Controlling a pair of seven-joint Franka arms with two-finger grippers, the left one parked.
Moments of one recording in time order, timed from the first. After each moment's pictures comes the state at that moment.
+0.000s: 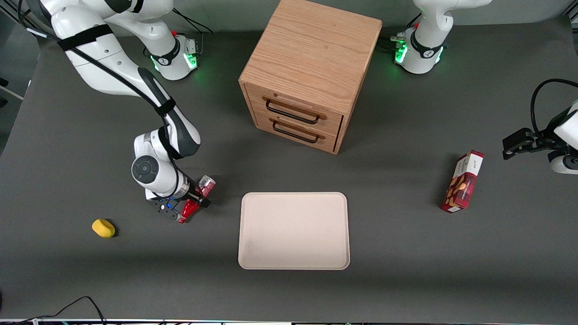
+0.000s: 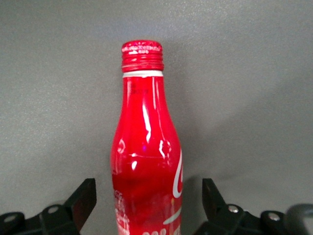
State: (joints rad) arm 0.14 0.58 0.12 -1.92 -0.08 2.47 0.90
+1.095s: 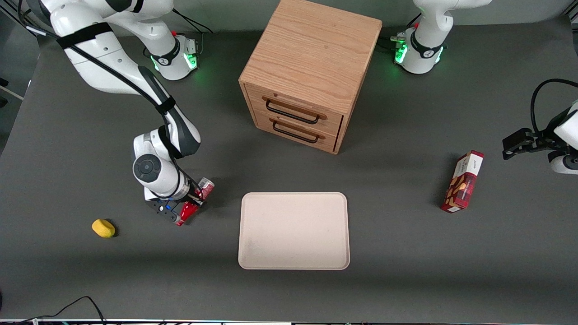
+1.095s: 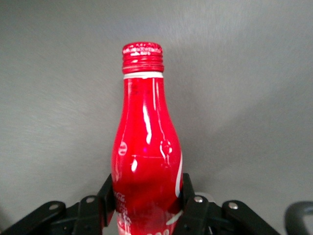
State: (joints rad) arm 0.14 0.56 0.12 -1.88 -0.15 2.43 0.96
